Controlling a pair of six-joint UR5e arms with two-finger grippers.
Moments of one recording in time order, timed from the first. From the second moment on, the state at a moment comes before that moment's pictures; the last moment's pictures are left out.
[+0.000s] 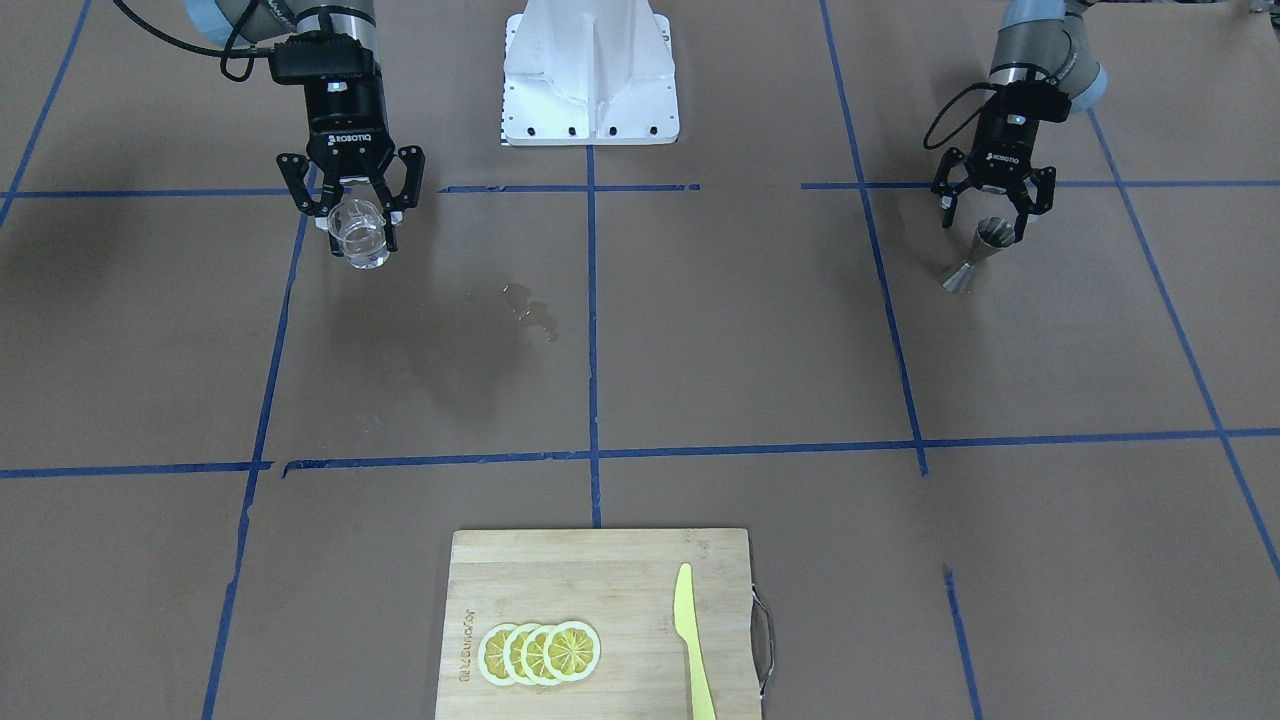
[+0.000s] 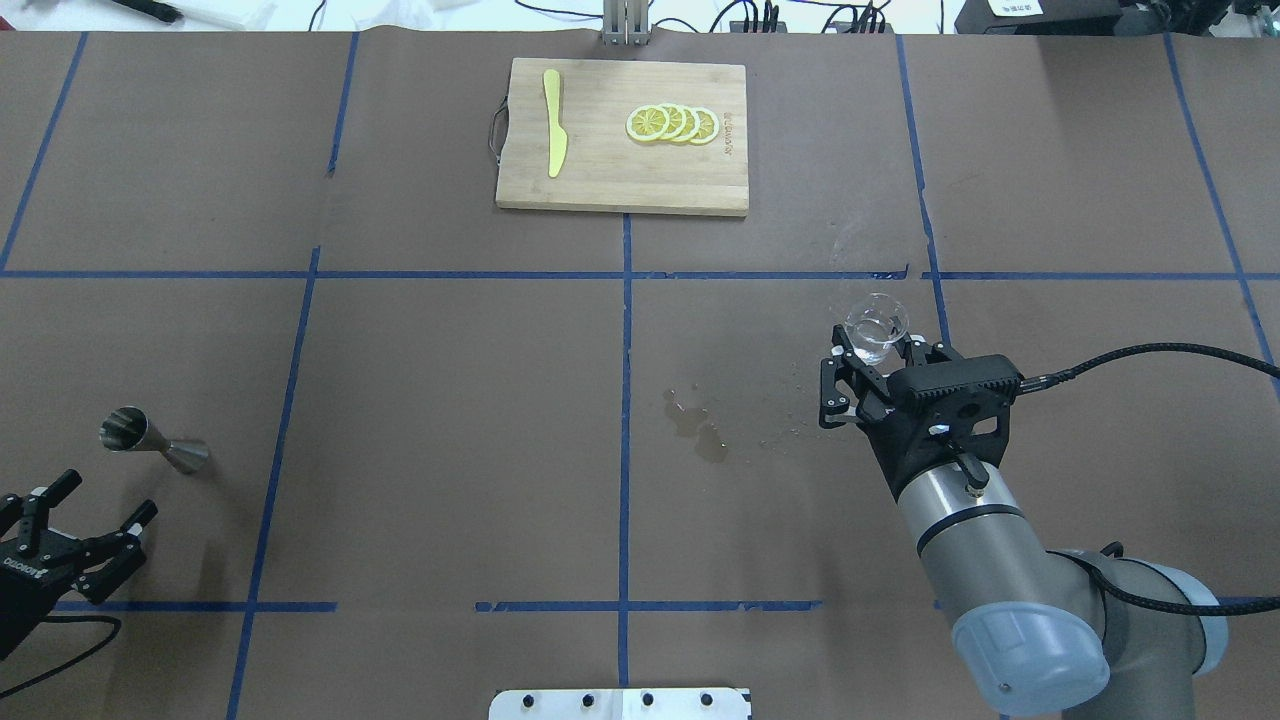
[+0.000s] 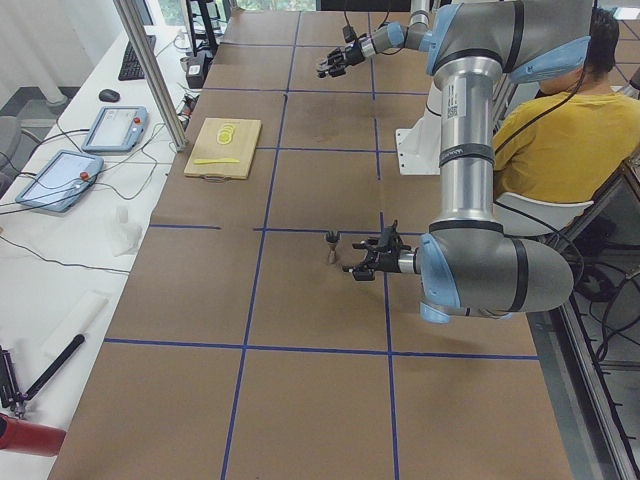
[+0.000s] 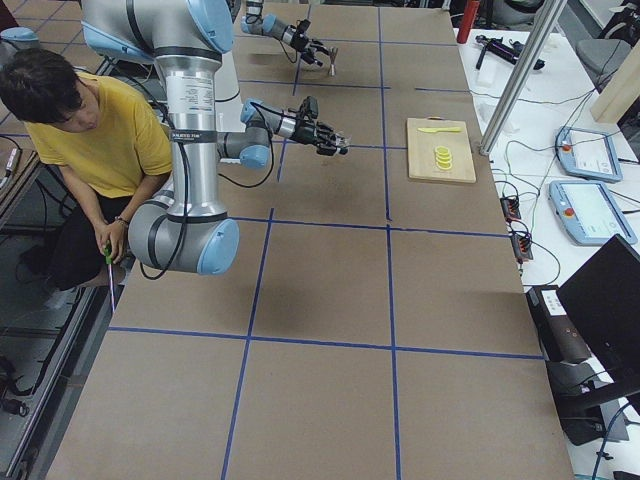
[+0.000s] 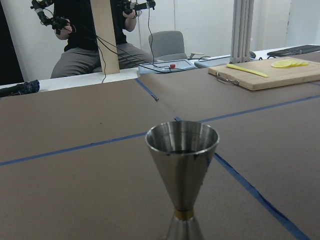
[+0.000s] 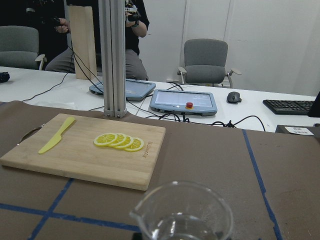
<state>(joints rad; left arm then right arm) 0.15 -1.22 -1.47 -3.37 -0.36 -0.88 0.17 -1.49 2.08 -1.07 0.60 1.14</state>
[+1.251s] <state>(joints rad) -0.39 -1.18 -1.29 -3.72 -0.80 -0.79 0.17 -1.48 2.07 -1.07 0.60 1.17</state>
